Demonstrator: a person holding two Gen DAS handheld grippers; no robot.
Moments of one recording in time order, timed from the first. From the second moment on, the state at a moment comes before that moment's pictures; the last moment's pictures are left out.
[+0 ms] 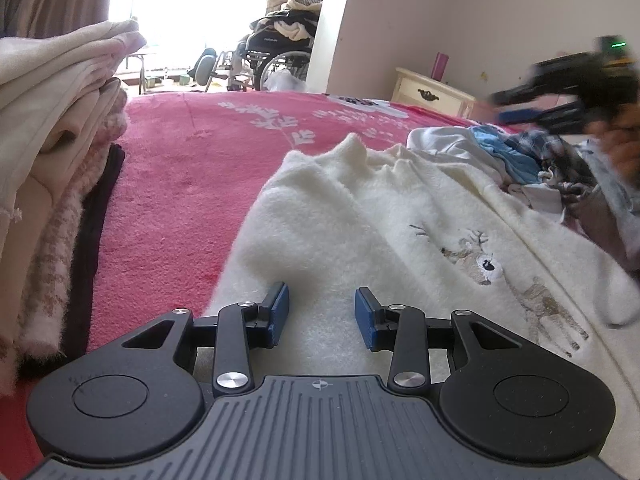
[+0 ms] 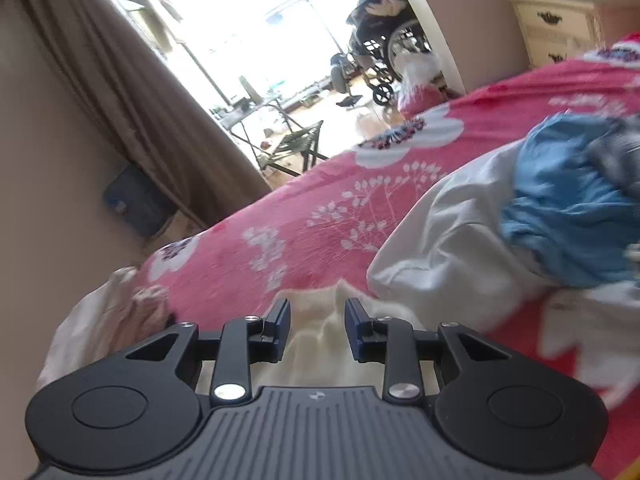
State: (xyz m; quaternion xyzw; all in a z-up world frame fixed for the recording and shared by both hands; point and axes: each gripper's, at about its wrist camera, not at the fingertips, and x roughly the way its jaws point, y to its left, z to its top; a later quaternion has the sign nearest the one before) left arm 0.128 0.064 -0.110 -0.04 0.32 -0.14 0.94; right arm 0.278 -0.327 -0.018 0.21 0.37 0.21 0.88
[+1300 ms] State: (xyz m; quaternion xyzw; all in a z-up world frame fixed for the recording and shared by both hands) left arm 0.060 0.022 -0.066 0.05 0.36 -0.13 0.92; right arm 0.064 -0.294 -0.069 0.13 0.43 0.10 0.89
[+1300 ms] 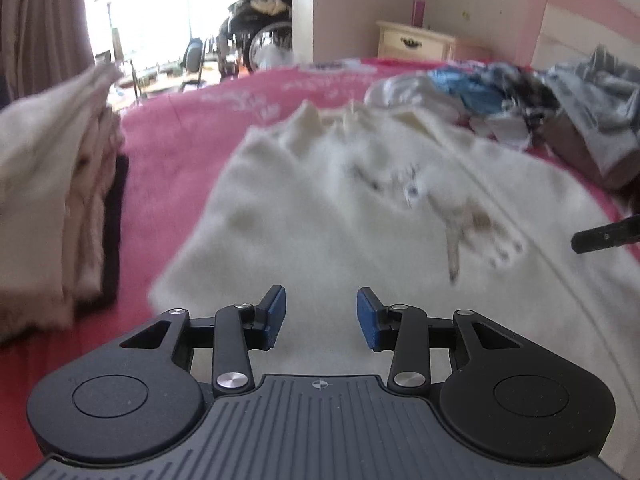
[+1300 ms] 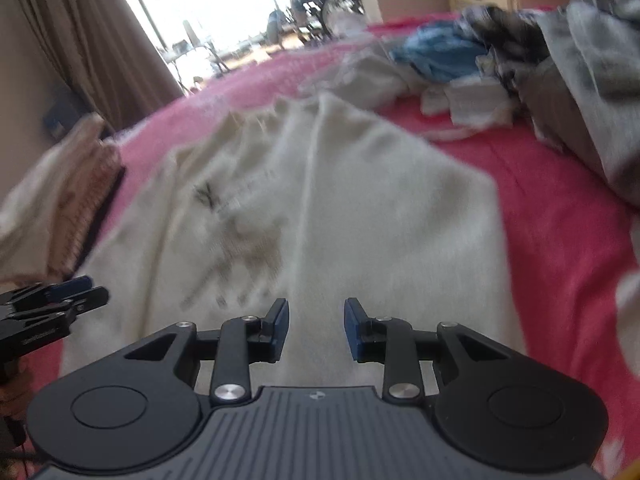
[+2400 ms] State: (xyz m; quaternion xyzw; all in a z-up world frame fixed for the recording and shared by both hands) left arm 0.328 -0.020 -0.110 0.06 0.36 -0.19 0.91; right arm 0.399 -0.217 -0.106 -0.09 0.43 0.27 0.86
